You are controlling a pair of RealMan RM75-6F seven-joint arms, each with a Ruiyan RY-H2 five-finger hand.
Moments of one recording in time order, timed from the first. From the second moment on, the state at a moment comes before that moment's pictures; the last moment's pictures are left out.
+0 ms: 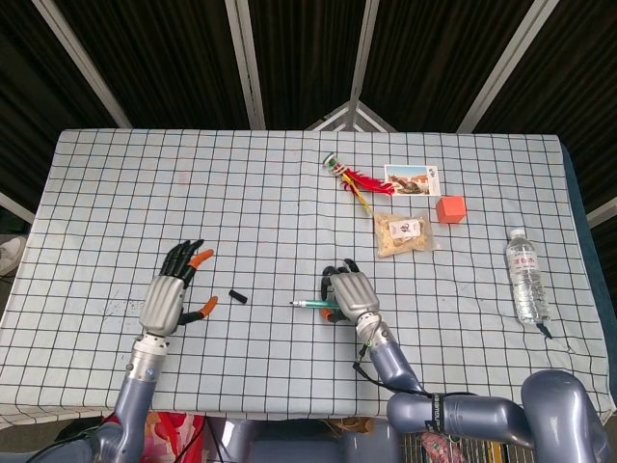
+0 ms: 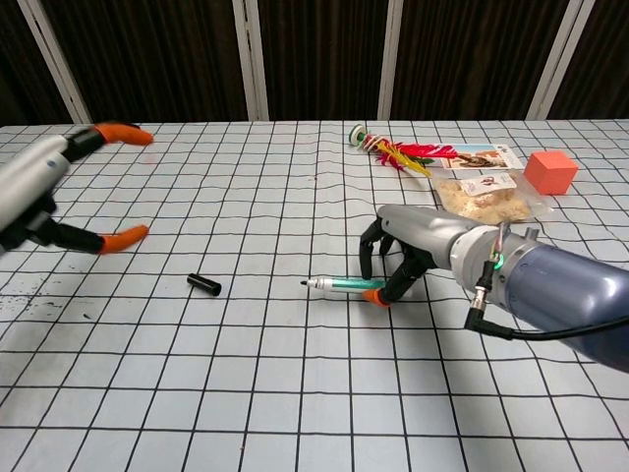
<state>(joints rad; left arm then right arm) -0.39 -1.75 -0.14 -1.35 1.50 1.45 -0.03 0.83 -1.79 0.20 -1.46 -0.74 1.01 -0.48</state>
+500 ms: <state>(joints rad) -0.31 -1.51 -0.17 -1.53 1.40 1.46 0.05 0.83 -1.80 0.19 -1.43 -0.74 1.00 -0.54</state>
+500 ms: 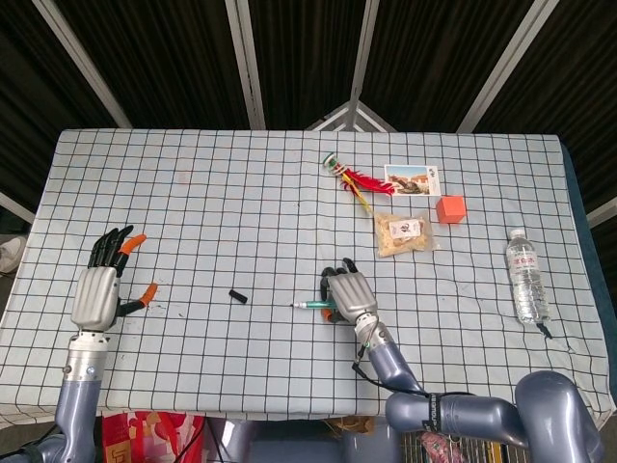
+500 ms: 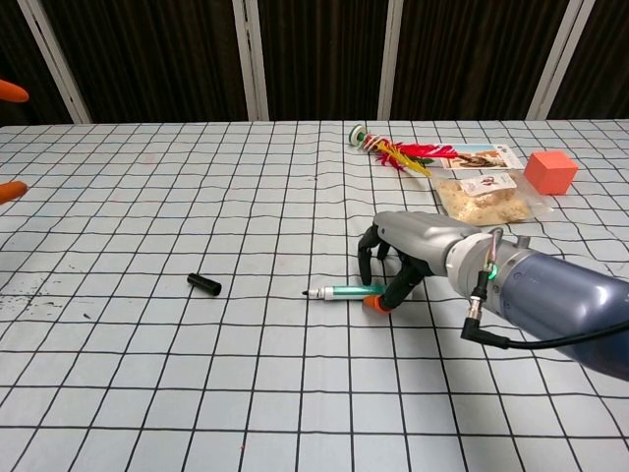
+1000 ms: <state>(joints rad) -0.29 -1.49 -0.18 -1.54 1.43 1.50 0.03 0.87 -1.72 0.22 -1.63 -0.58 1.07 -0.71</state>
